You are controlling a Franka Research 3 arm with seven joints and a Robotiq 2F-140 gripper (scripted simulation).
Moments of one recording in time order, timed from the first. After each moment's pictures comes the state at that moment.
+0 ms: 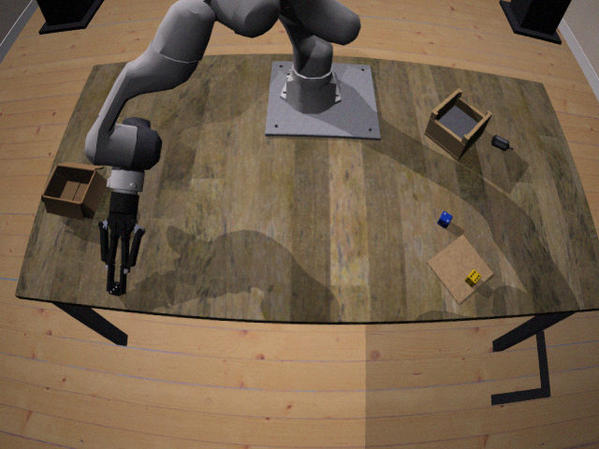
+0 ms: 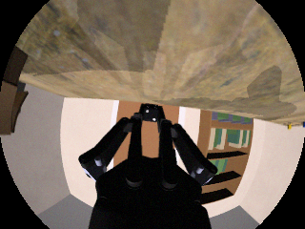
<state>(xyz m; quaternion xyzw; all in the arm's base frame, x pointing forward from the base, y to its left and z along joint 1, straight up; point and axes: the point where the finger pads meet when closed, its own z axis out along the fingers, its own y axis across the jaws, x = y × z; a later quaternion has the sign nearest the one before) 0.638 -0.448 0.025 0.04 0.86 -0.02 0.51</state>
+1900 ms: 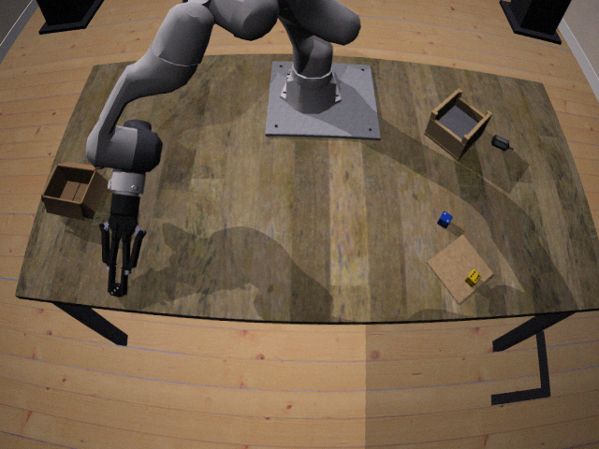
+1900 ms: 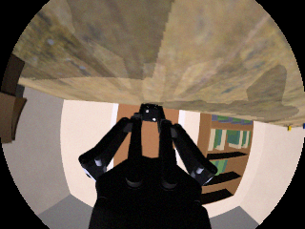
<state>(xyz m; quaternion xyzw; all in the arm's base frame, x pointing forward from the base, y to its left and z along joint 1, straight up) 0.638 -0.449 0.016 0.04 0.86 -0.02 0.51</state>
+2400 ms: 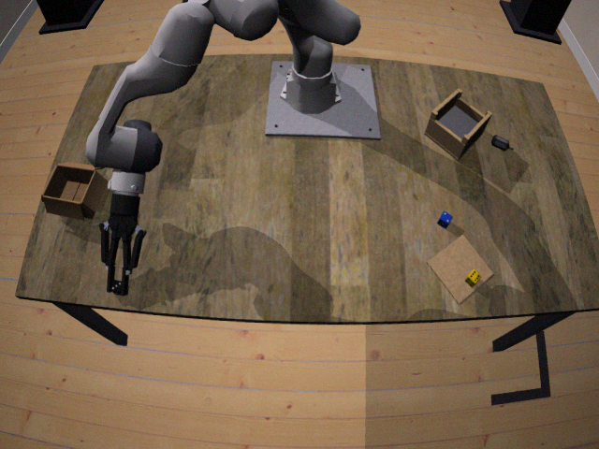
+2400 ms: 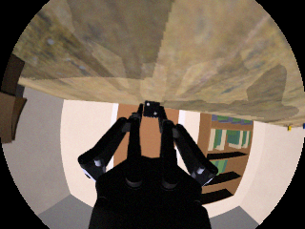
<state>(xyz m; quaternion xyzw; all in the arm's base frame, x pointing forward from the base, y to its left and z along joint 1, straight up) 0.638 -0.449 0.016 0.04 0.86 -0.02 0.51</state>
